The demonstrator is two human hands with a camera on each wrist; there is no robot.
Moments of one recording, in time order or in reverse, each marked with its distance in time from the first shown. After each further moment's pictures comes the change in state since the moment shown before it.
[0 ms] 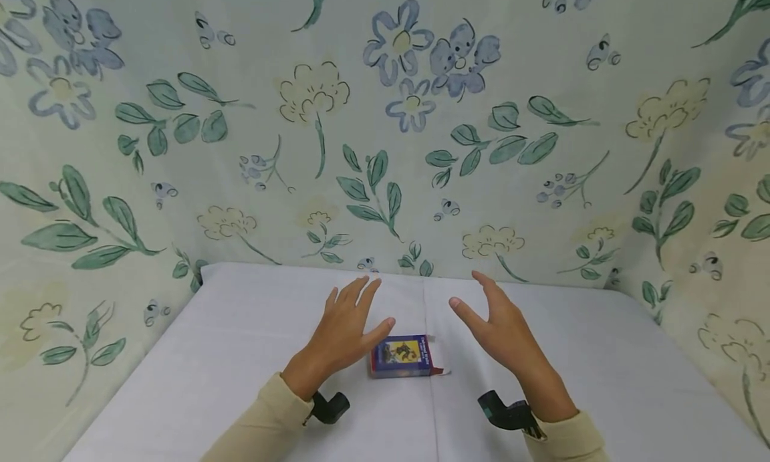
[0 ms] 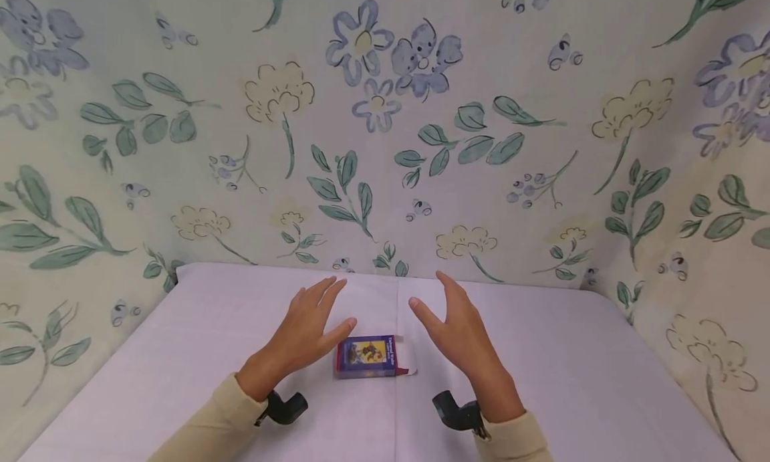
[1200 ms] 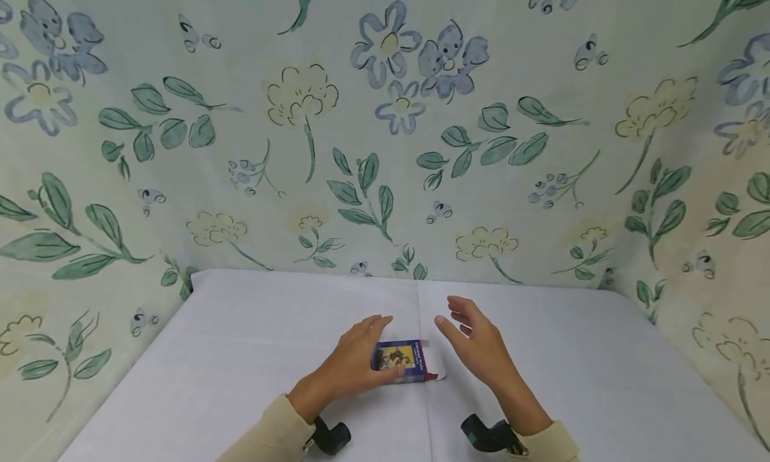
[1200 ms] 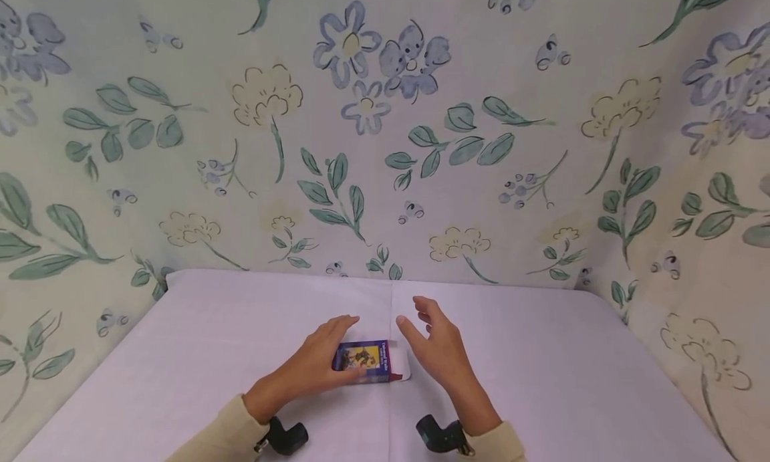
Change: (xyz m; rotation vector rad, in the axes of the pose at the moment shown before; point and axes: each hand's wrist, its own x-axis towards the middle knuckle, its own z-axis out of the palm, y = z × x) left_hand -0.014 0.009 0.040 -0.262 -0.281 -0.039; right_hand 0.018 0.080 0.082 0.146 0.128 -0.105
